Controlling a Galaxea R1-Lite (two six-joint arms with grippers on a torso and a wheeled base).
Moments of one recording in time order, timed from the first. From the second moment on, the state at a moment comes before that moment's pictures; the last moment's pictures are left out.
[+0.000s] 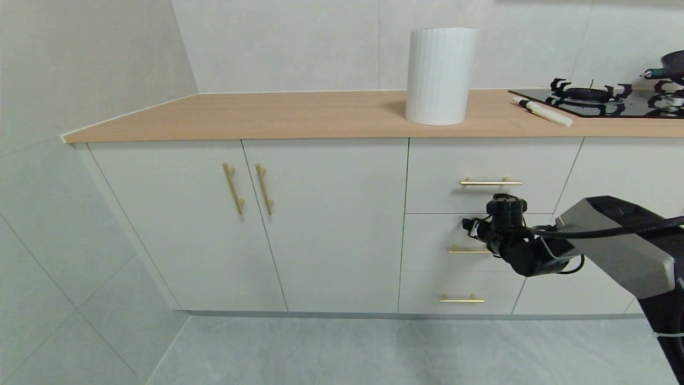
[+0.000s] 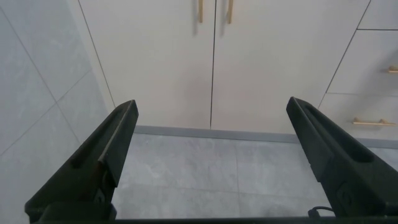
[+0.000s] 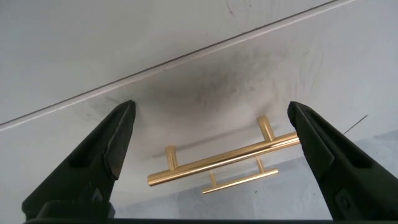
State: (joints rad) left arm 0.00 0.00 0.00 0.00 0.05 -0.01; right arm 0.15 2.54 -1.46 -0.72 -0.31 0.40
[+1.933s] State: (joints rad) left arm 0.00 0.00 0.00 0.00 0.05 -0.01; right arm 0.01 0.03 -0.09 -0.09 -0.26 -0.05
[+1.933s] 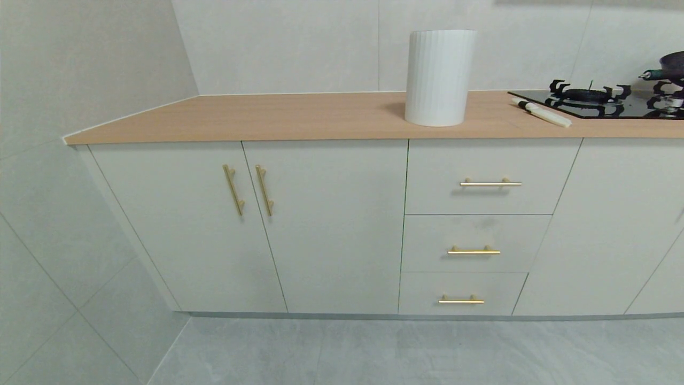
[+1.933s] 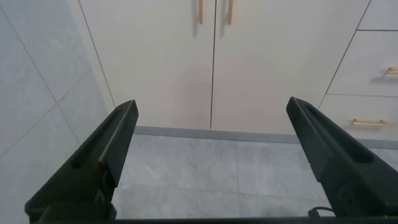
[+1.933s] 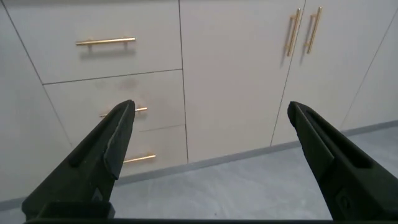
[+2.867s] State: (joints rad) left arm 0.00 0.00 0.00 0.00 0.05 -0.01; right arm 0.00 0.00 0.00 -0.02 0.02 -0.08
